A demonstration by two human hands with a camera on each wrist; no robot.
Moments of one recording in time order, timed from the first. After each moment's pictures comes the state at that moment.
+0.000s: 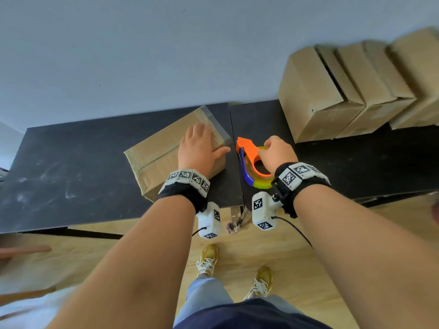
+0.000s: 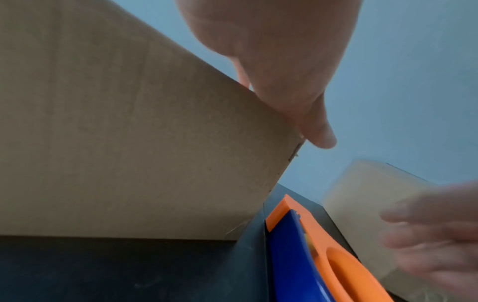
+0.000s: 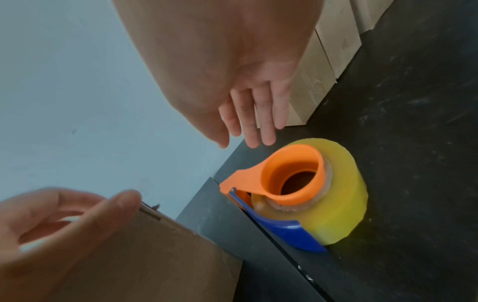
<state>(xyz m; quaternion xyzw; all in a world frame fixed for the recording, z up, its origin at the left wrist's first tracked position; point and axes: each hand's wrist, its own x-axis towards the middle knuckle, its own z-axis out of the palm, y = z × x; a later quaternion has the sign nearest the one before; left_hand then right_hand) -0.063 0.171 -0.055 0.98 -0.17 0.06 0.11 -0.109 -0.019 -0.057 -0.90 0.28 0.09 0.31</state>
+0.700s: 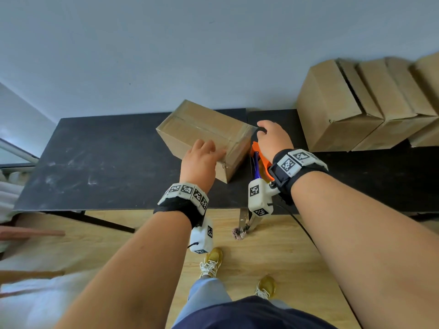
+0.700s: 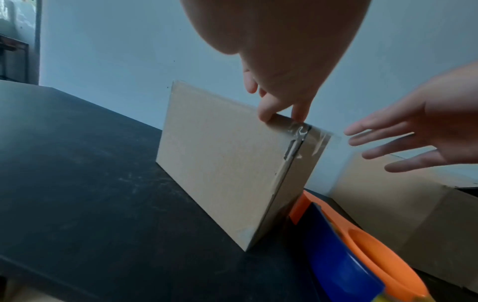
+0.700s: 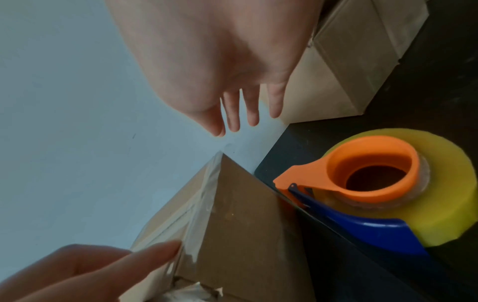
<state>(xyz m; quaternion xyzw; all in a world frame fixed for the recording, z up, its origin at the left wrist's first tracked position) -0.107 0.211 -0.049 0.96 -0.22 0.12 0.11 -0.079 0.014 -0.026 -0.91 0.16 0.05 0.37</state>
